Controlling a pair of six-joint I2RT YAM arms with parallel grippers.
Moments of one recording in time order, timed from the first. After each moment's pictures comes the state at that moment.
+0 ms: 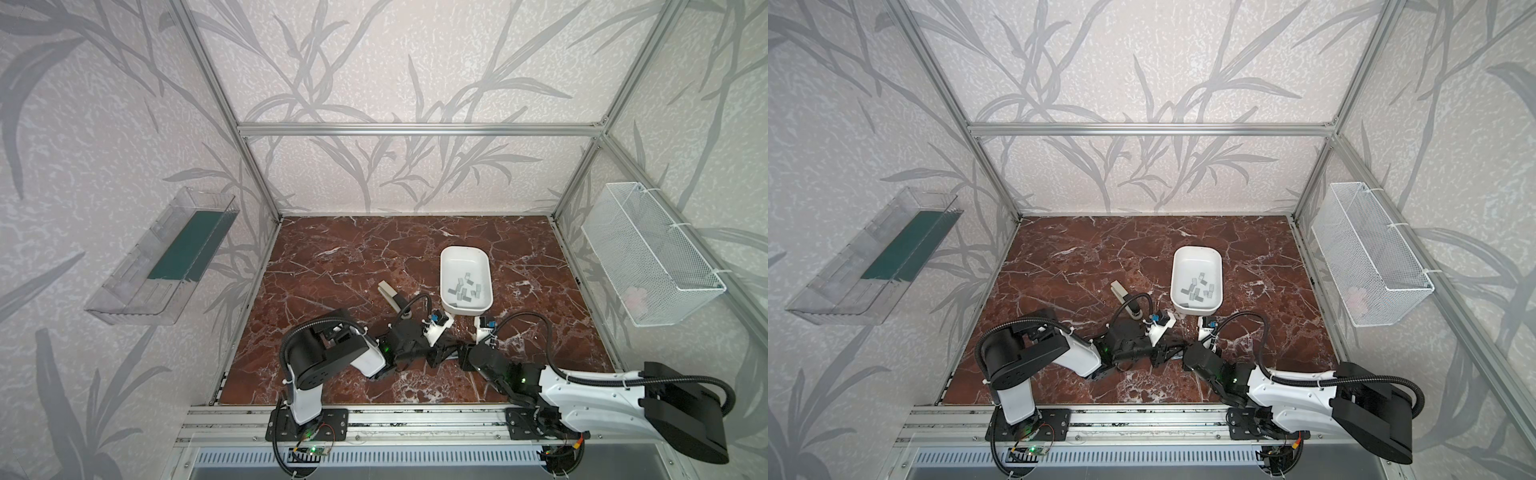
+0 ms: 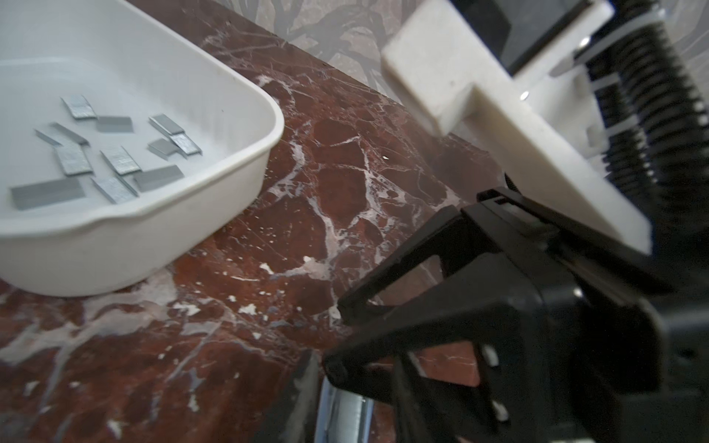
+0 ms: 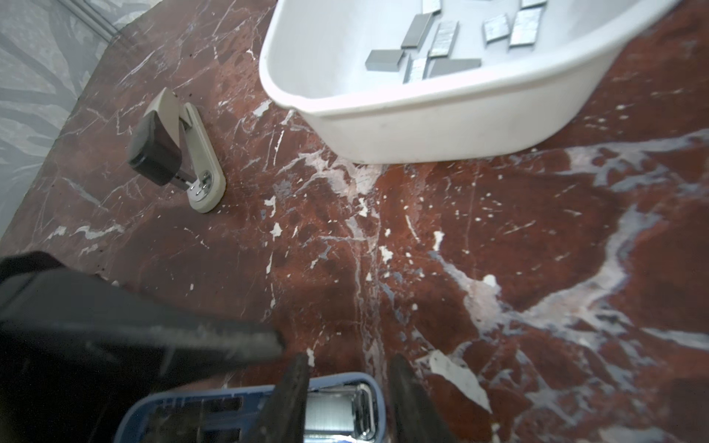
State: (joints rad) left arm -0.98 1.85 0.53 1.00 0.30 -0.22; right arm 1.09 1.06 0.22 0.11 0.49 0.96
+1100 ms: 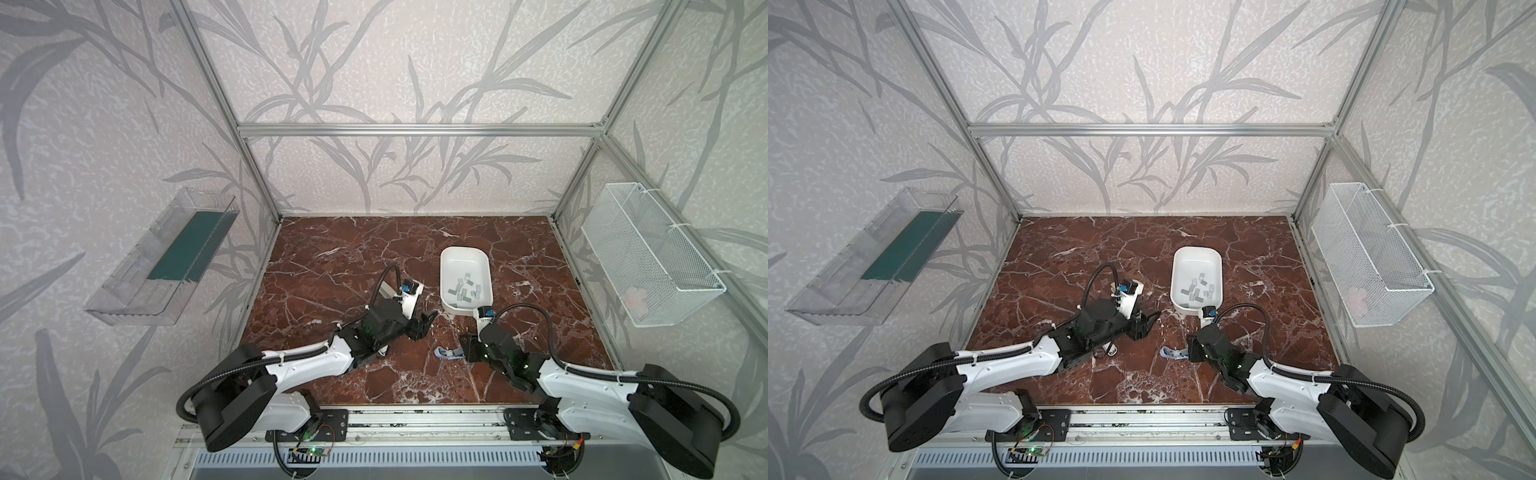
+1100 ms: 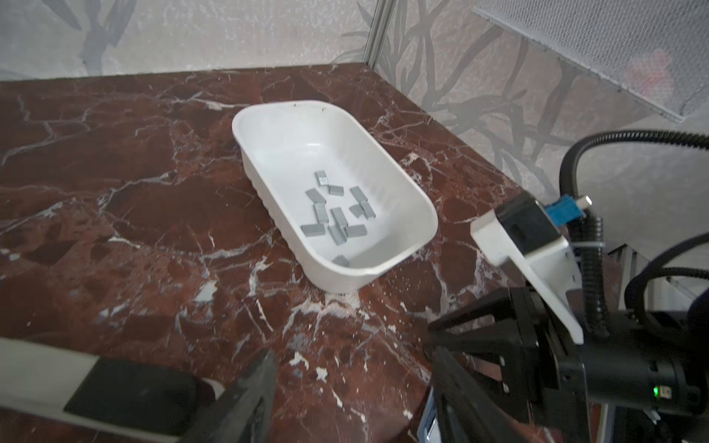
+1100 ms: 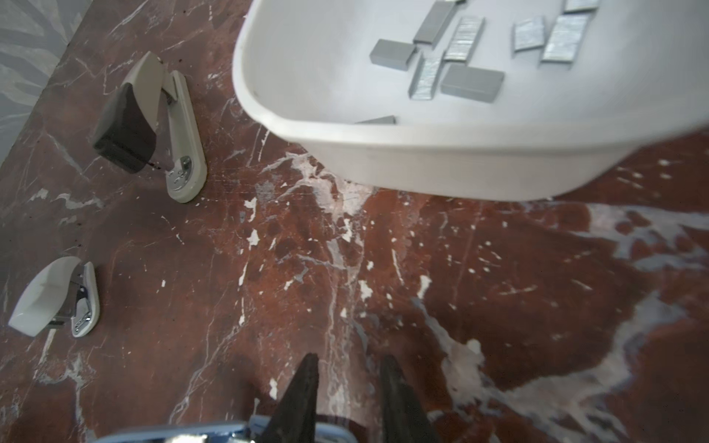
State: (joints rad) left arm -0.91 1.29 0.53 0.36 -0.06 -0.32; right arm 0.80 1.15 0.23 0.23 0.17 0.69
